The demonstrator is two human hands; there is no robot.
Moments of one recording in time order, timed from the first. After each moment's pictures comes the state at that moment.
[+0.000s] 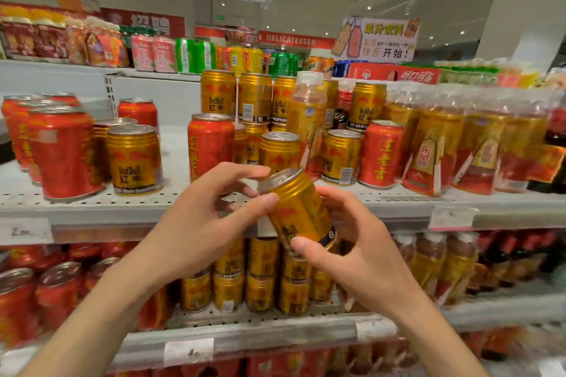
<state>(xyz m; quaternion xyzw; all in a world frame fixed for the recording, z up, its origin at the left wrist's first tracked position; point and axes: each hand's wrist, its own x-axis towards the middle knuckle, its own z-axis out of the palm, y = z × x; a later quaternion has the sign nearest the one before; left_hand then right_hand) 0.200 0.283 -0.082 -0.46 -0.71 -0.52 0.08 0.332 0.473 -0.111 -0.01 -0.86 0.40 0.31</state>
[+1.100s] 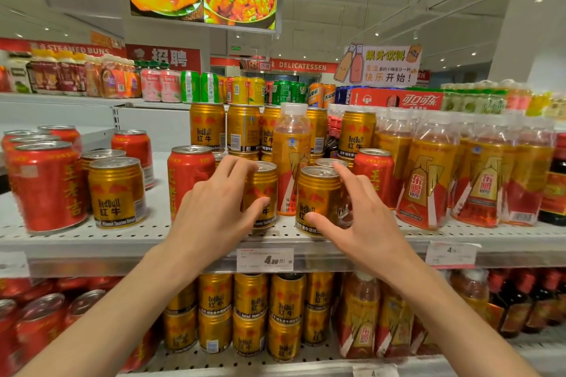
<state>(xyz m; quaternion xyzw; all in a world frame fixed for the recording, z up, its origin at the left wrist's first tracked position) 0.173 0.350 -0.062 -0.38 -0.83 -0.24 0.33 0.289 0.557 -0.078 -0.06 -0.91 0.18 0.36</state>
